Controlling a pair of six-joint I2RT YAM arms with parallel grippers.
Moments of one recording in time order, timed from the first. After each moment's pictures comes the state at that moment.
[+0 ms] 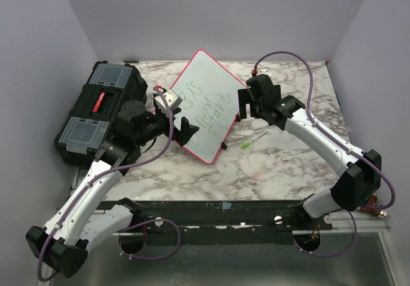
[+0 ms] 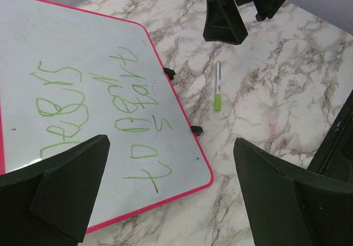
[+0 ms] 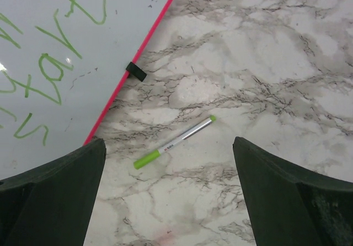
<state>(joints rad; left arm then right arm) -0.49 0.92 0.96 -0.28 0.40 0.02 0.60 1.49 1.36 -0.68 0.47 0.30</state>
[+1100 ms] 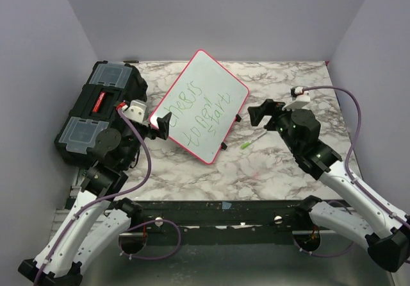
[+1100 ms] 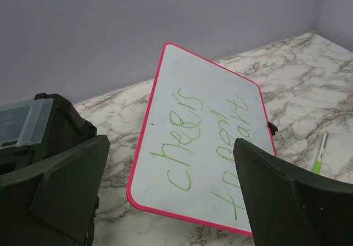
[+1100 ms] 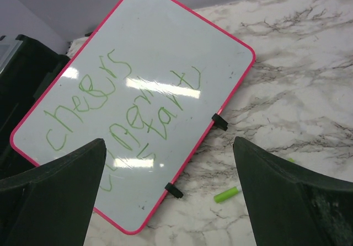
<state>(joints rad) -0.49 0.61 0.78 -0.09 -0.09 0.08 0.60 0.92 0.83 -0.07 0.31 0.44</state>
